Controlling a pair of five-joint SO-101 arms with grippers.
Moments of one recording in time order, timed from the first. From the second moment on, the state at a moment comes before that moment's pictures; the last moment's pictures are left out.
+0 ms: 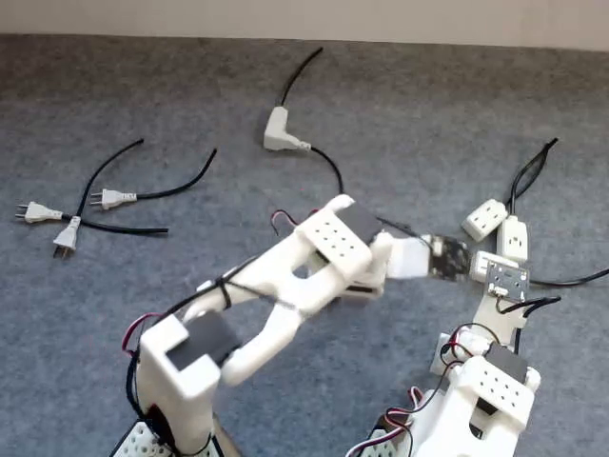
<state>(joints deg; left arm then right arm) 40.8 16.7 0.0 69.8 -48.6 29.5 -58.5 84.4 55.2 16.3</state>
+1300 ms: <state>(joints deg) 14.5 31.9 -11.6 33.4 -48.5 28.1 -58.8 85.4 55.2 16.3</state>
